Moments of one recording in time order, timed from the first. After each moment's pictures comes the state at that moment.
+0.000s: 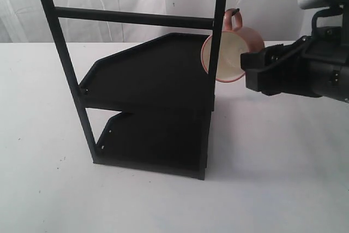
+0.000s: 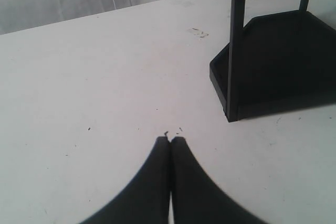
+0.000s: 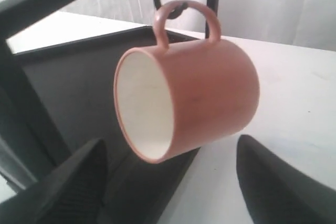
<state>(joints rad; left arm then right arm) -0.13 0.00 0.02 -0.21 0.31 0.30 0.52 1.01 -0.69 -0.39 0.16 0.49</state>
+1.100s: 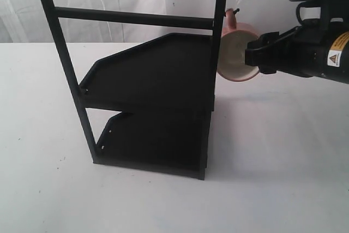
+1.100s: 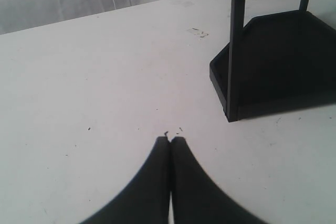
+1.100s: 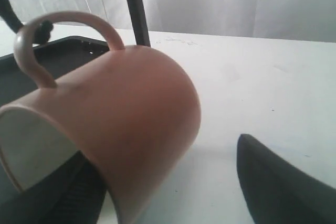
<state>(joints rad) -0.13 0.00 0.02 -0.21 0.31 0.30 0.35 1.24 -0.77 -0.39 0.04 0.47</state>
